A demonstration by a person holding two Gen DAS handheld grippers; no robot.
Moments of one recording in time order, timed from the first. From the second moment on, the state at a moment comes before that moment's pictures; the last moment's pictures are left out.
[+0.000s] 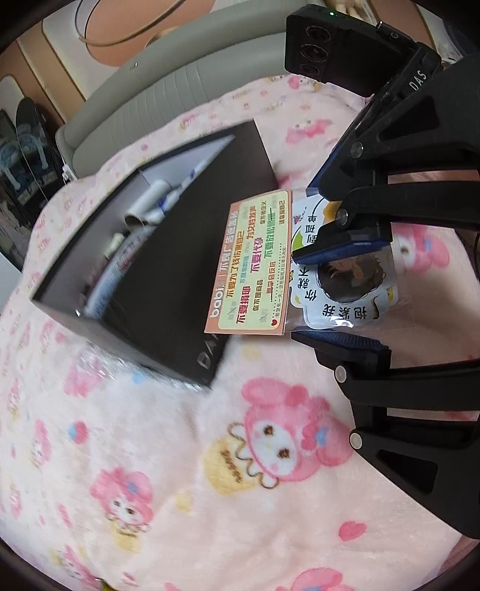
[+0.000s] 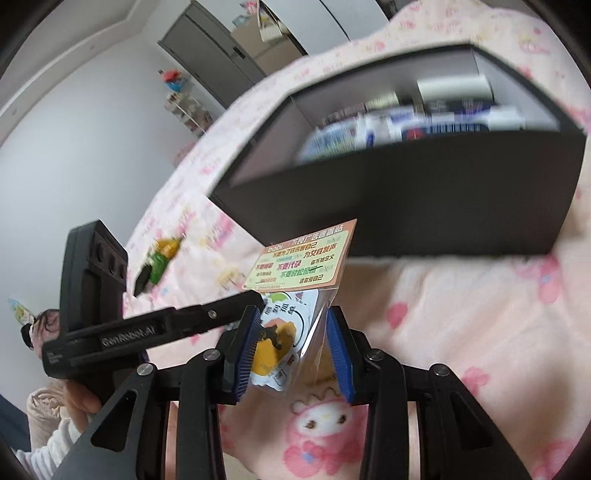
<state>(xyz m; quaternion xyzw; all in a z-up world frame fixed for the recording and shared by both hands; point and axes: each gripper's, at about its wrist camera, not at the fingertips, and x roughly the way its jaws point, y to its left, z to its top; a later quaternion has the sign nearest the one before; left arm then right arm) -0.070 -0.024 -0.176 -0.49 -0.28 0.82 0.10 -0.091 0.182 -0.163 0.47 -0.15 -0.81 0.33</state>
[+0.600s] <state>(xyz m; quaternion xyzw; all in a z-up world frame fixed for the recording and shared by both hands) -0.090 -0.005 -0.076 -0.42 -0.24 0.86 0.17 -0.107 0.193 -0.087 0.41 -0.15 -0.84 0.33</state>
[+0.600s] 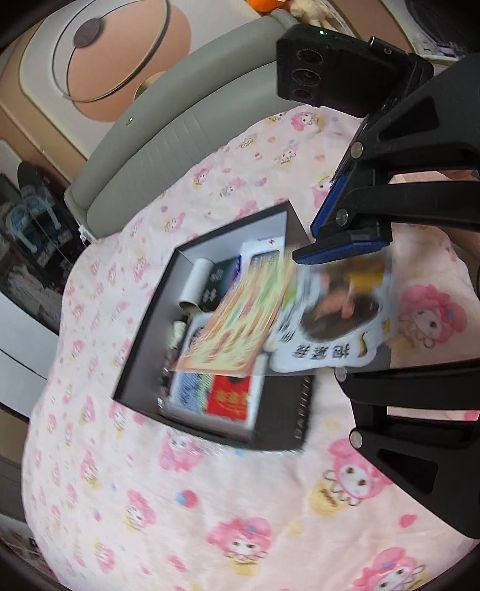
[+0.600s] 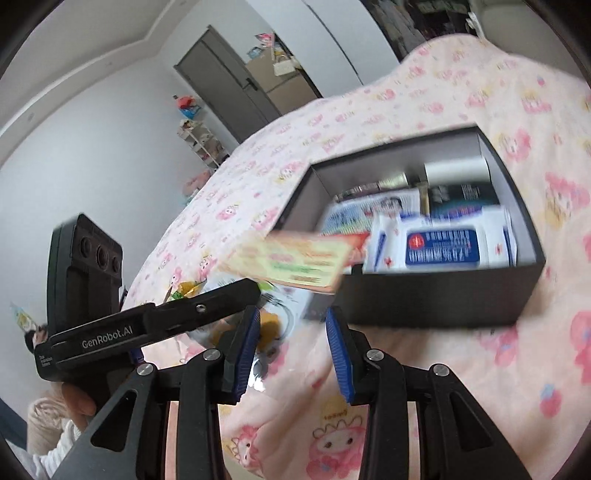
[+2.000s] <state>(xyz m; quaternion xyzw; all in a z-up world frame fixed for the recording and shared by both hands) -0.085 -0.020 -0.132 -0.46 -0.24 0.84 0.17 -0.115 0.207 -0.146 0.47 -0.16 -0.81 0.30</state>
